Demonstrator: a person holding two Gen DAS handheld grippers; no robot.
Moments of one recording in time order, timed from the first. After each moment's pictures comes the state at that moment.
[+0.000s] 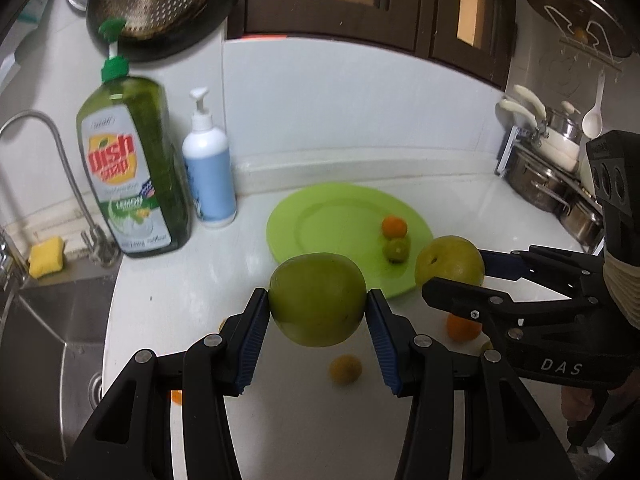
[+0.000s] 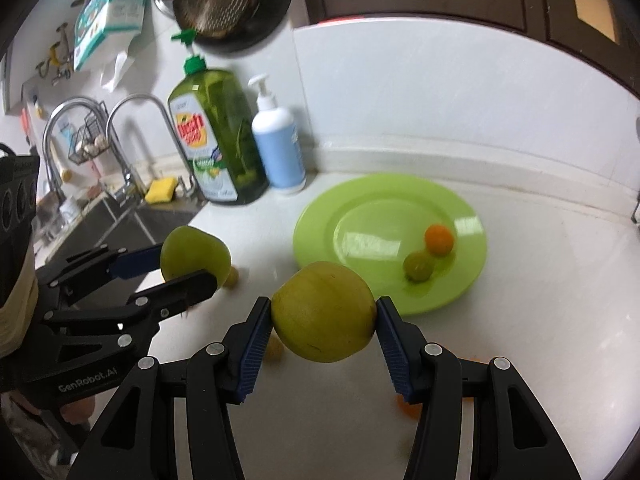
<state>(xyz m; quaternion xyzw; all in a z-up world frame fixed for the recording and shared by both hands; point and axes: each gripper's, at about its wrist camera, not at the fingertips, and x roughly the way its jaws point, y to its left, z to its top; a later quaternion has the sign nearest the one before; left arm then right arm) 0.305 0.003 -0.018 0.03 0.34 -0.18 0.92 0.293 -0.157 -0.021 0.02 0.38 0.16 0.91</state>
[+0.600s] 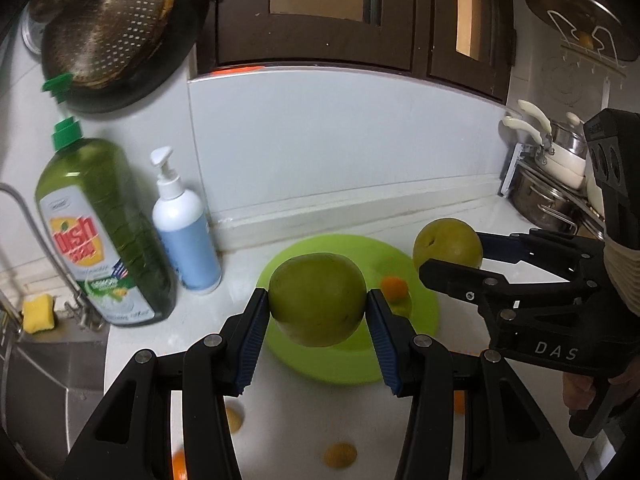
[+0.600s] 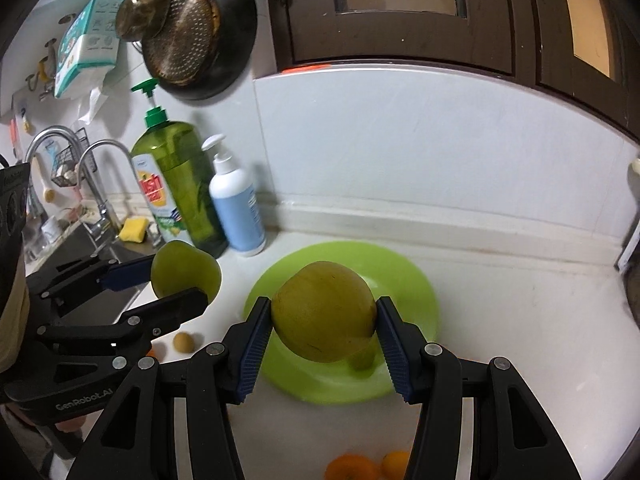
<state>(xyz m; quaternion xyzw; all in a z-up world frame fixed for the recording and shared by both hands) 0.369 -0.032 0.011 0.05 0.31 -0.19 0.93 0.357 -0.182 0.007 0.00 0.34 0.13 0.93</state>
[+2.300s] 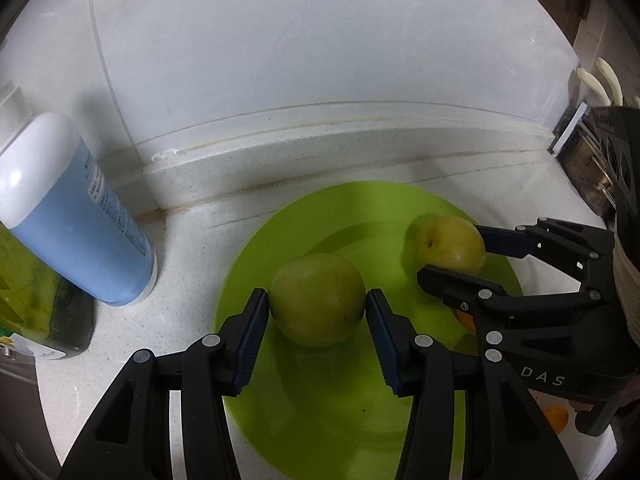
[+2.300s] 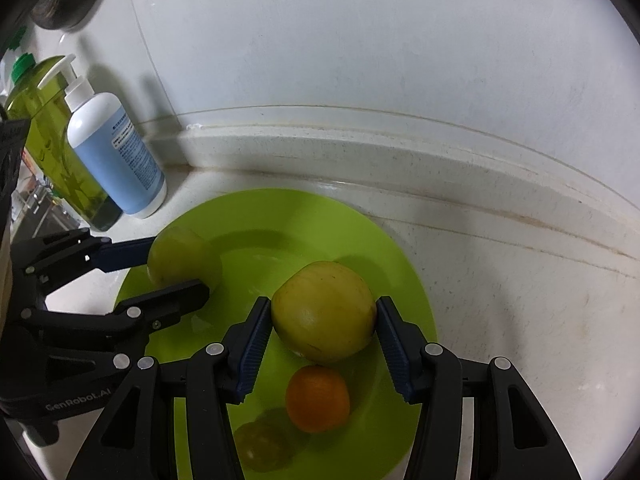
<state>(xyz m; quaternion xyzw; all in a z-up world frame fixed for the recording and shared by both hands) 0.506 -0.077 -0.077 0.05 0.47 -0.18 0.86 0.497 -0.203 -0.099 -0.02 0.49 0.12 0.86</state>
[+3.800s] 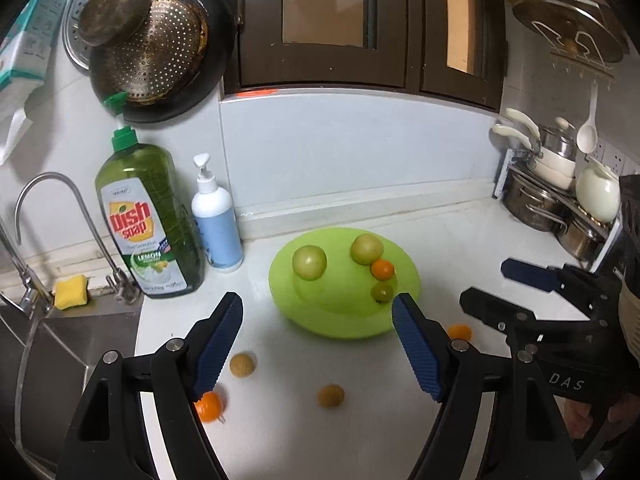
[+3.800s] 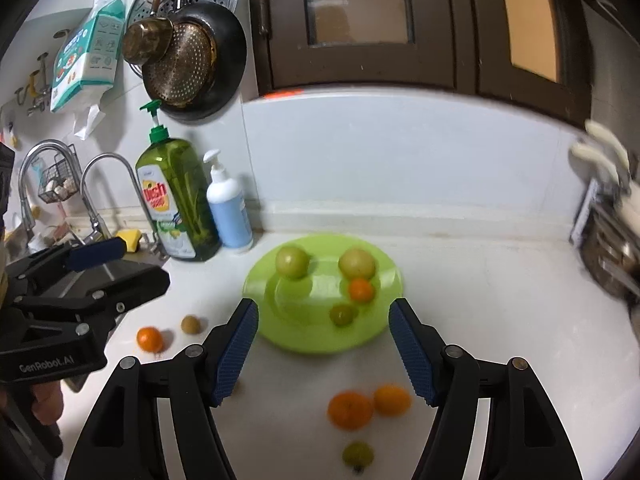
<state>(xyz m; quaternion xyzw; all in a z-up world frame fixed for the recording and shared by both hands) 0.277 -0.012 0.038 0.05 0.30 -0.16 0.94 0.255 -0.189 0.020 0.03 0.33 0.07 0.94</state>
